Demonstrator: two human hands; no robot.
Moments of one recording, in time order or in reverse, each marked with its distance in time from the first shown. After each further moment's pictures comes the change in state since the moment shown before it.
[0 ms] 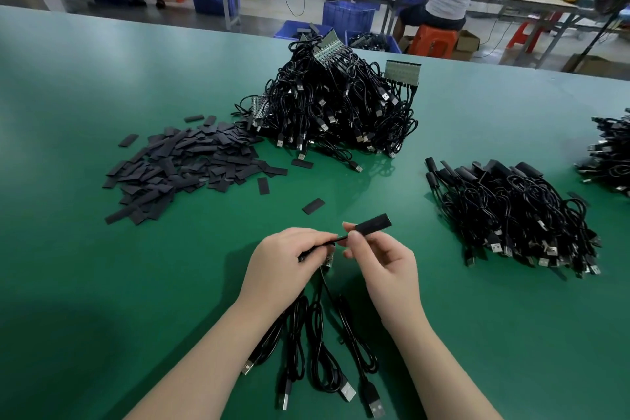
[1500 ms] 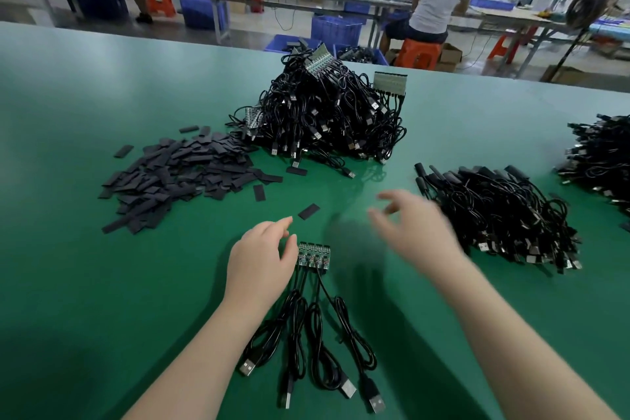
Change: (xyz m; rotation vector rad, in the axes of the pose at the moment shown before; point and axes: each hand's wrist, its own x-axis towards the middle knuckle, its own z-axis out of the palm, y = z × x) left_hand 0.005 -0.024 -0.006 0.286 0.021 -0.179; right_hand 0.059 -0.050 -0.039 -1.185 -0.092 0.055
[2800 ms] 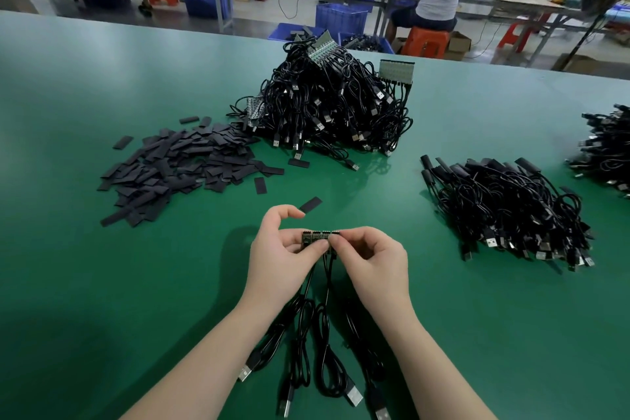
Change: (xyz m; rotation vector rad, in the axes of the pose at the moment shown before) left_hand -0.010 0.033 -0.001 -0.808 -0.057 -0.232; right_hand -0.047 -0.026 0.076 0.941 0.169 0.003
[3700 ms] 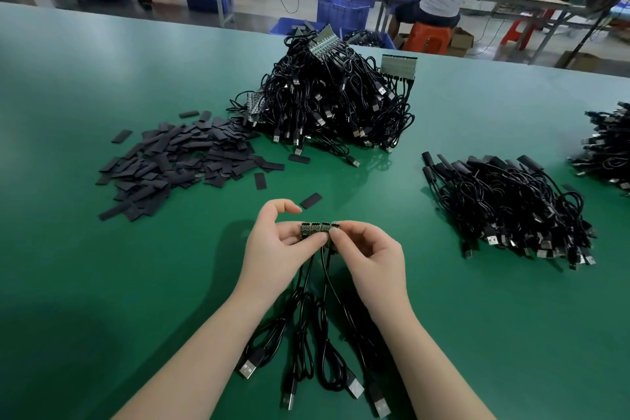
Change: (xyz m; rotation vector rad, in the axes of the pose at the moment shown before) left_hand 0.005 -0.002 -0.005 -0.084 -0.038 -0.009; right_hand -0.003 -0.002 0.001 0.174 -0.019 0.108
